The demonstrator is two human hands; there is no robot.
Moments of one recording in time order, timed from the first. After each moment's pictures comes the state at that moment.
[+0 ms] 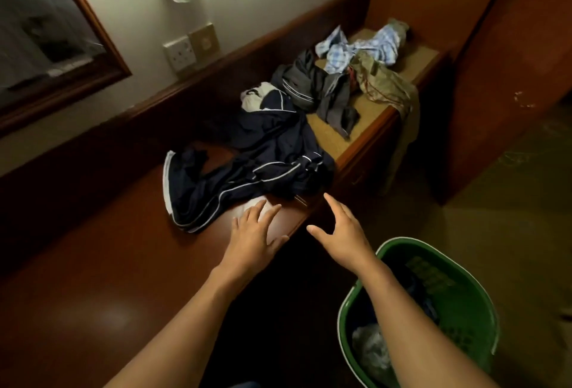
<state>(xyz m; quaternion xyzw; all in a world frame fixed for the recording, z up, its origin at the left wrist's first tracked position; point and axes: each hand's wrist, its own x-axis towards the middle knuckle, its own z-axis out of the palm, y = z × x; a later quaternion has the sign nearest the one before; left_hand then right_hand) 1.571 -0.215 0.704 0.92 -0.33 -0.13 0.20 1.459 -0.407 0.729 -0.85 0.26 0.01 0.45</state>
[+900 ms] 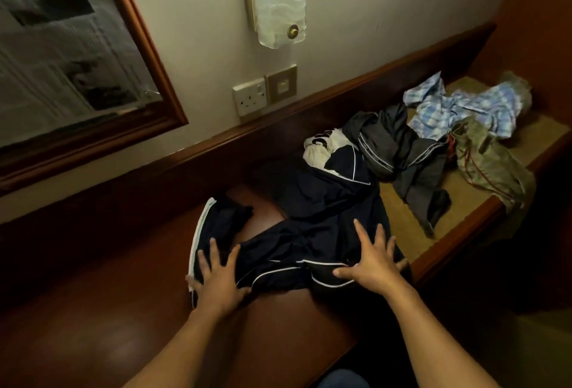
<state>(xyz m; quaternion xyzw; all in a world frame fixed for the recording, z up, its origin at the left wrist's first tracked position) 1.802 -0.167 0.626 0.96 -0.02 -0.24 0.12 1.748 -0.488 0.678 -0.90 0.26 0.21 0.27</state>
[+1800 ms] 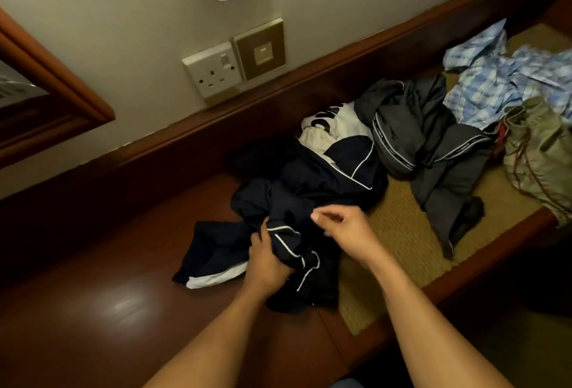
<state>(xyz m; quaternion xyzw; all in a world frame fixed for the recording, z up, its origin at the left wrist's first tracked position) 1.871 -0.326 0.587 0.87 0.08 -0.24 0.42 1.889 -0.526 0.641 -0.76 0.21 0.13 0.60</state>
